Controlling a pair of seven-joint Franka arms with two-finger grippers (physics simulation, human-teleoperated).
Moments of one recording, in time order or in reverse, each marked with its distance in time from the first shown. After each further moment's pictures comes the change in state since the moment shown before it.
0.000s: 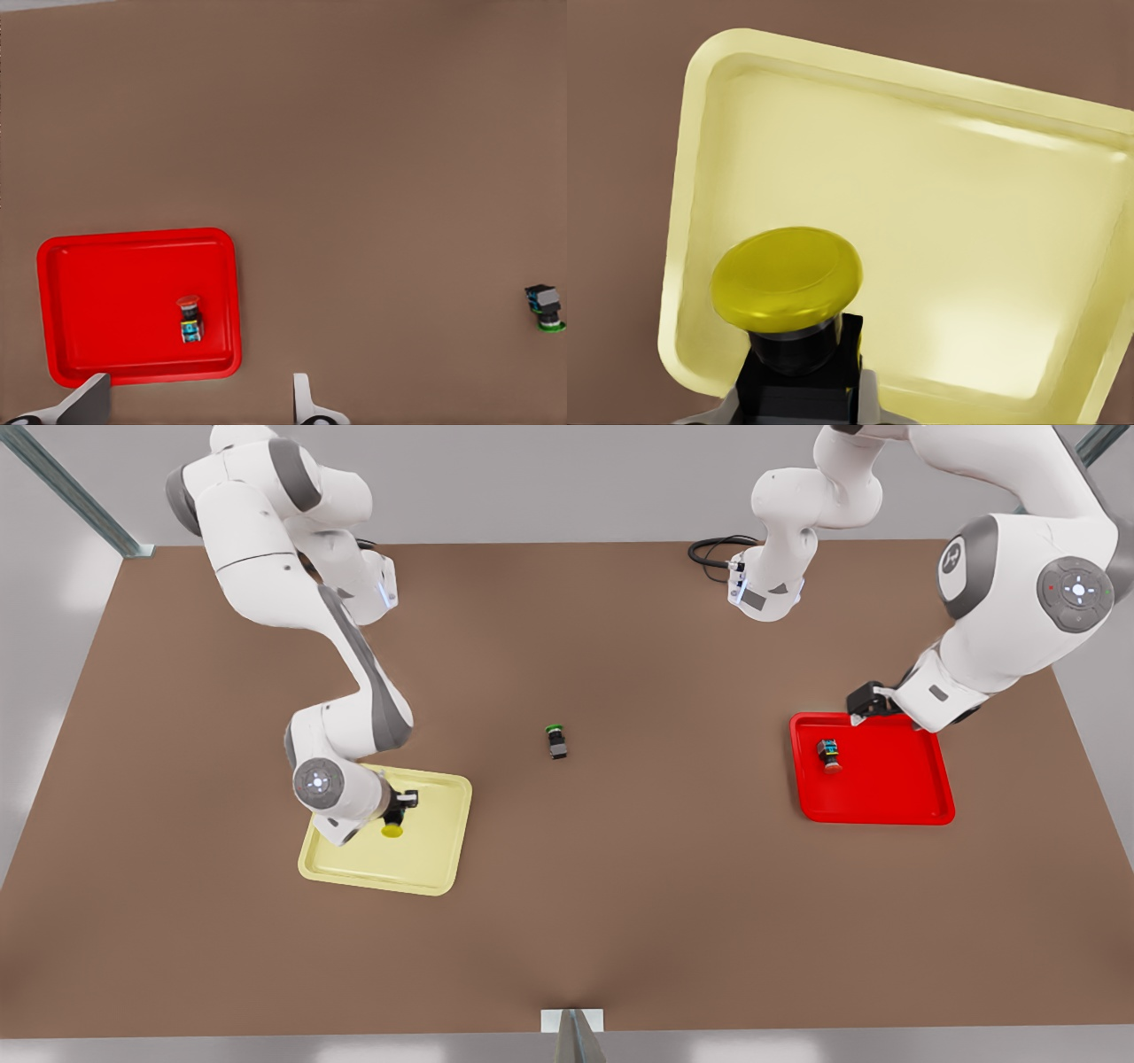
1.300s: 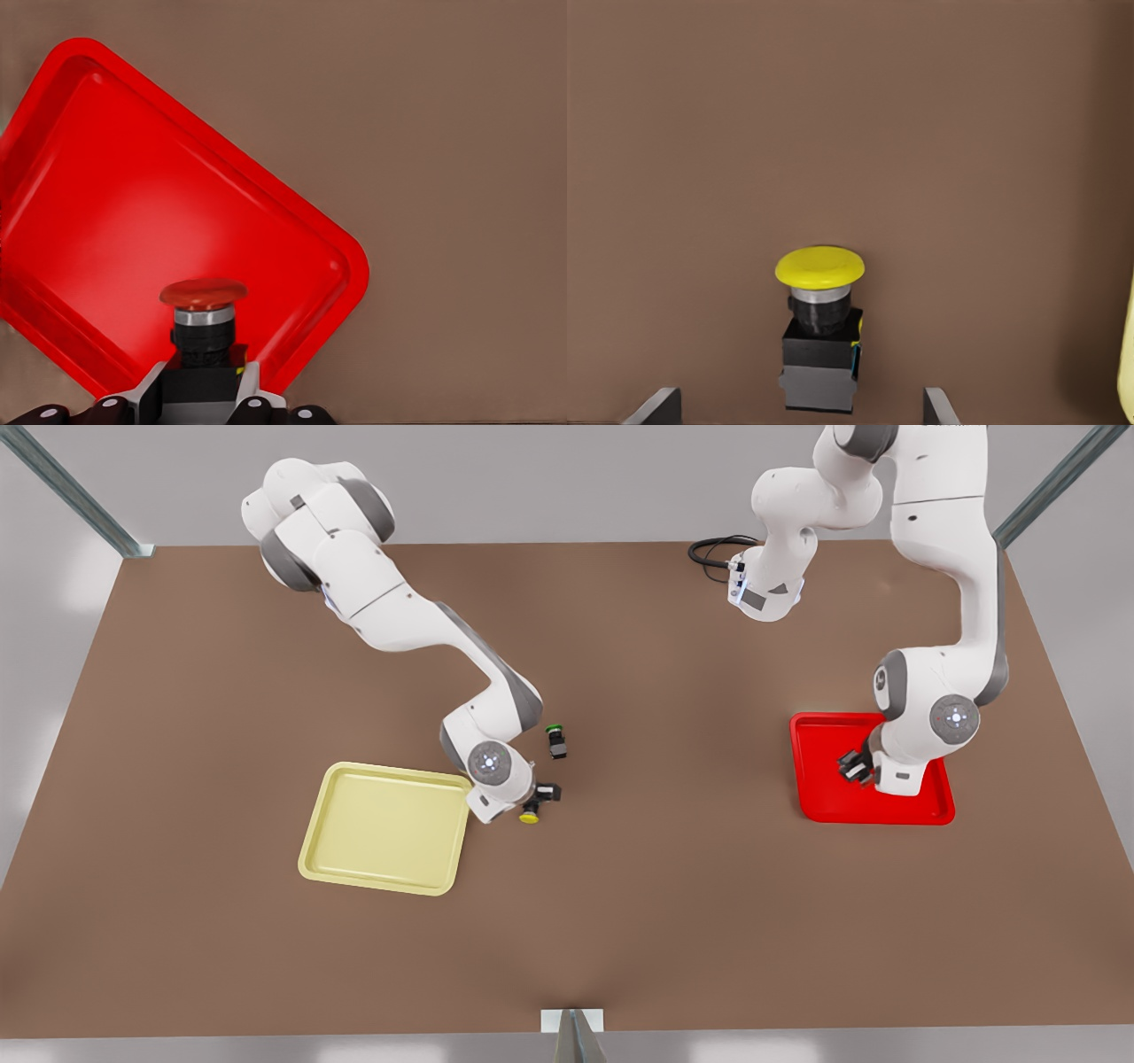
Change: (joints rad) left arm -0.032 0.058 0.224 -0.703 0.053 0.659 -0.530; right arm 0.378 0.285 0.010 0.258 0.070 0.160 0.466
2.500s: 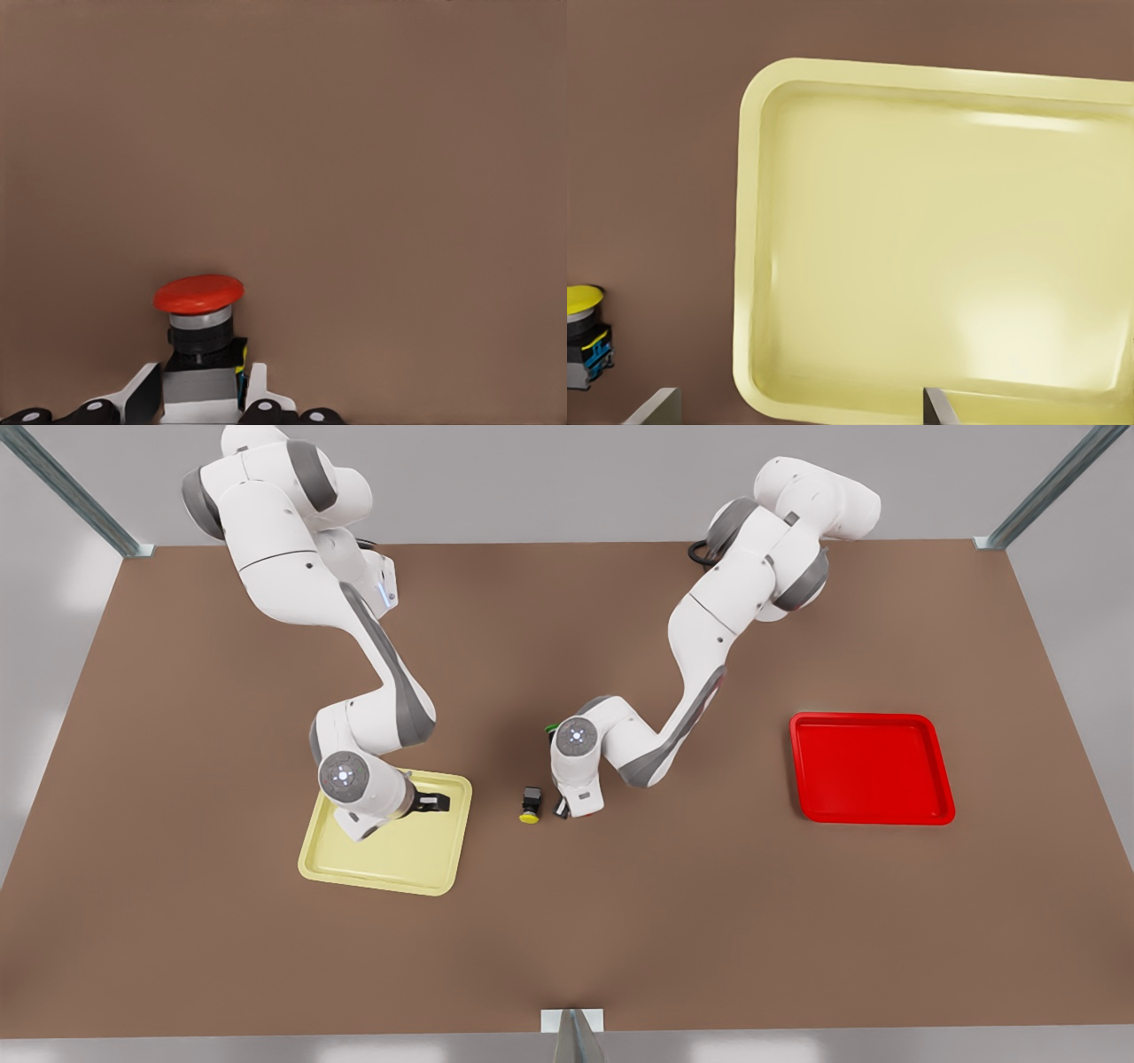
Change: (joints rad) left arm -0.419 0.775 -0.506 0.834 0.253 0.085 -1.459; right arm -0.250 -0.278 -0.089 -0.202 0.001 -0.150 -0.323
